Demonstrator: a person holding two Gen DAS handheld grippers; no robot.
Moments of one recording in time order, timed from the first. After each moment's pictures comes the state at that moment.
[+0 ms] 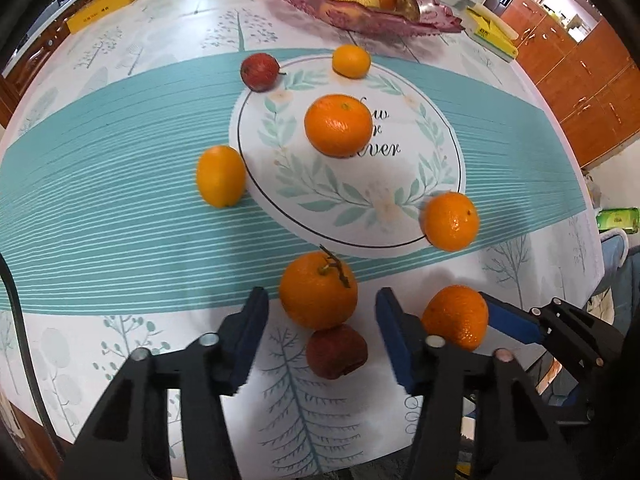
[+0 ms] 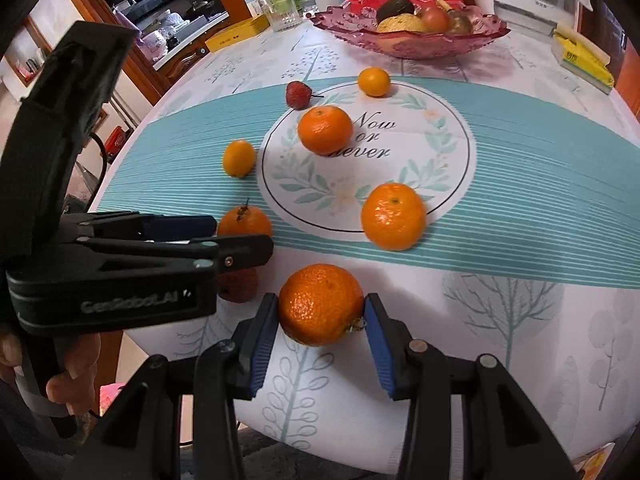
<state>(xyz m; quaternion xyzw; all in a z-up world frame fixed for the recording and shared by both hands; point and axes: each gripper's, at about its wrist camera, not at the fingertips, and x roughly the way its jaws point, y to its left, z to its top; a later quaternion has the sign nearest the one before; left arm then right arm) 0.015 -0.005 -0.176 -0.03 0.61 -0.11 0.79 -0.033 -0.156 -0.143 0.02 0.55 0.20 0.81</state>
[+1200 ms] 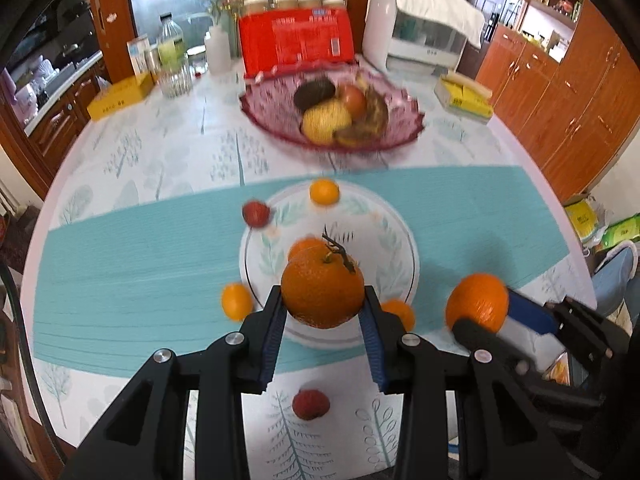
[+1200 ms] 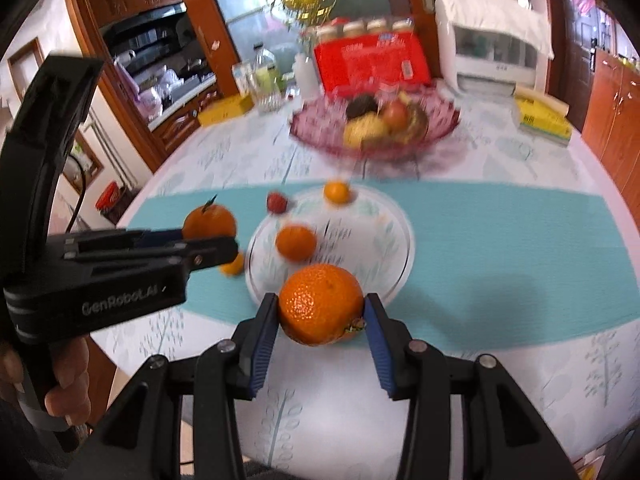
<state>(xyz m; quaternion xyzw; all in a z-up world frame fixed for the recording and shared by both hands) 0.030 -0.028 -0.063 0.00 0.49 -0.10 0.86 -0.018 -0.196 -0.061 0.04 0.45 0.17 0.88</state>
